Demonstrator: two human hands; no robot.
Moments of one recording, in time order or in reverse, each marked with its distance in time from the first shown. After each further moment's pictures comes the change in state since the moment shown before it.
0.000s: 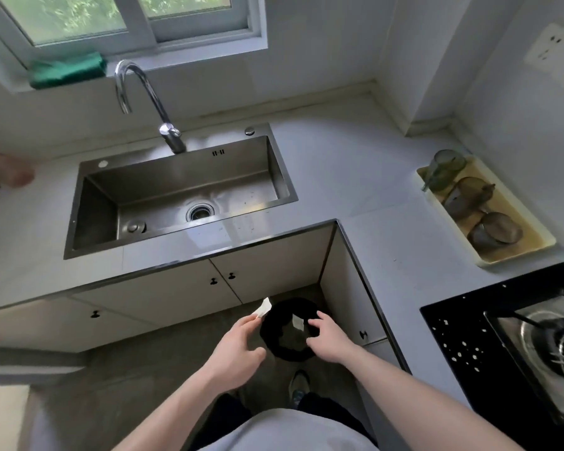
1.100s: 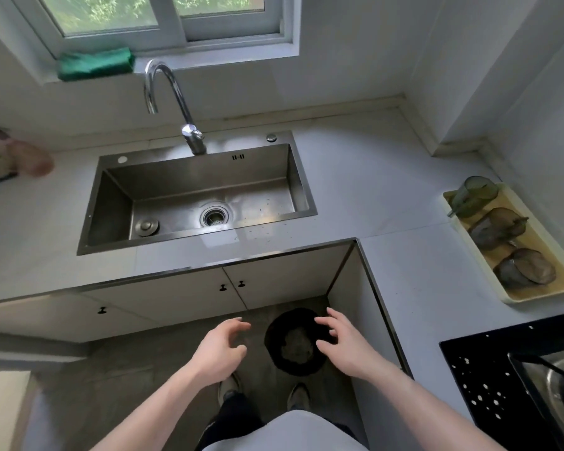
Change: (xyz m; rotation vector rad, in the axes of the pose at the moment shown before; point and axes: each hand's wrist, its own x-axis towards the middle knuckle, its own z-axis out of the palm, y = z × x) left_hand 0.039 -0.042 -0.044 -0.067 0.072 -0.093; right_hand -0.029 -0.046 -0.052 0.045 0.012 -0.183
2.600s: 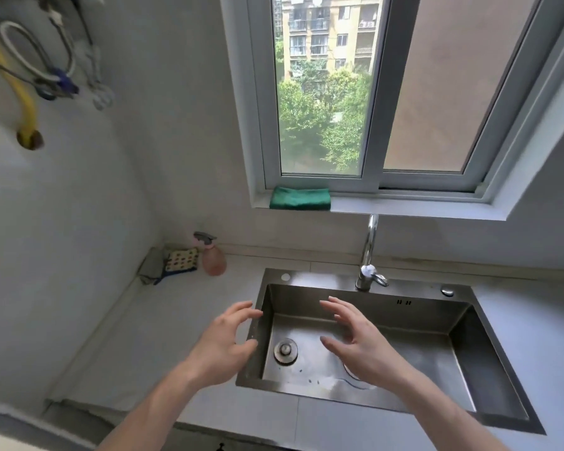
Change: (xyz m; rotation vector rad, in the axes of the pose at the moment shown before) left_hand 0.020 -0.113 -0.470 0.075 0.528 0.176; right_hand 0.219 -0.485 0.097 -0.099 0.046 -0.681
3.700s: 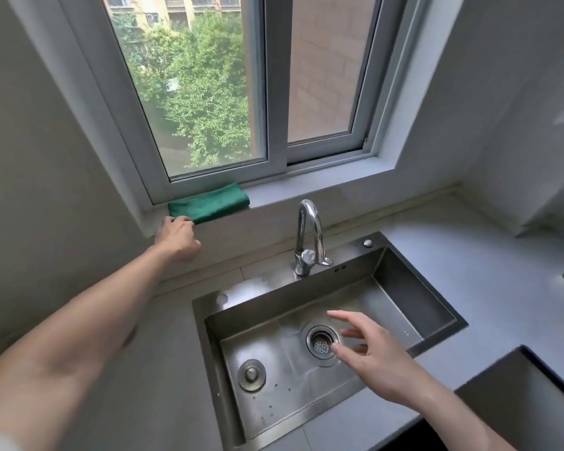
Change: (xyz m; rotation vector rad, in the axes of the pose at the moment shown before) left_hand 0.413 -0.001 -0.059 0.644 -0.080 0.200; right_hand 0.026 -0.024 0.020 0.009 0.424 0.450
